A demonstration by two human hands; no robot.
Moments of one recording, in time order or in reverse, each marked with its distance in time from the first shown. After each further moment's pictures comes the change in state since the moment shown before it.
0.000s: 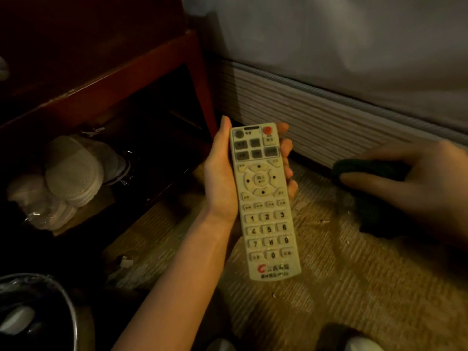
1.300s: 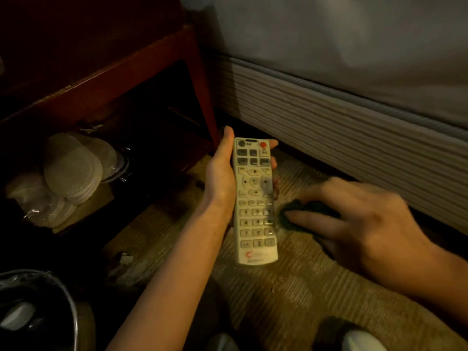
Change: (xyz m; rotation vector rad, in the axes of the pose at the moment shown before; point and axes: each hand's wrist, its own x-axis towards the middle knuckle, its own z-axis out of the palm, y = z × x) left_hand 0.000 0.001 -0.007 0.288 0.379 -0.064; right_hand -0.019 0.022 0.049 -0.462 0.024 -0.864
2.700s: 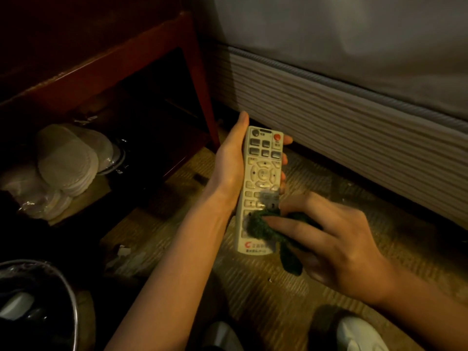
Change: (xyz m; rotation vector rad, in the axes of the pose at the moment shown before) left_hand 0.008 -0.005 0.001 0.144 -0.123 -0.069; right_hand -0.009 -0.030 0.031 0.246 0.175 0.059
